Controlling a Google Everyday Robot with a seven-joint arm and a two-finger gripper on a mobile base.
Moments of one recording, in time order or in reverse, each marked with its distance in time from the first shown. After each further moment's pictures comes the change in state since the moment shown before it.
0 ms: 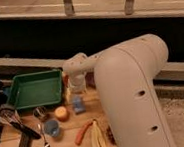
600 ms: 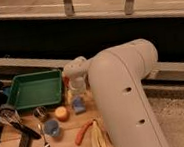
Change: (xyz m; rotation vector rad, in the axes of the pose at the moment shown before) arm -0.002 -0.007 0.034 0.010 0.053 0.000
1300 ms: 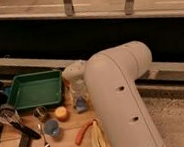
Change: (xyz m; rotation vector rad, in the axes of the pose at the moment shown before) arm 0.007 -0.001 0.018 0.013 0.025 0.010
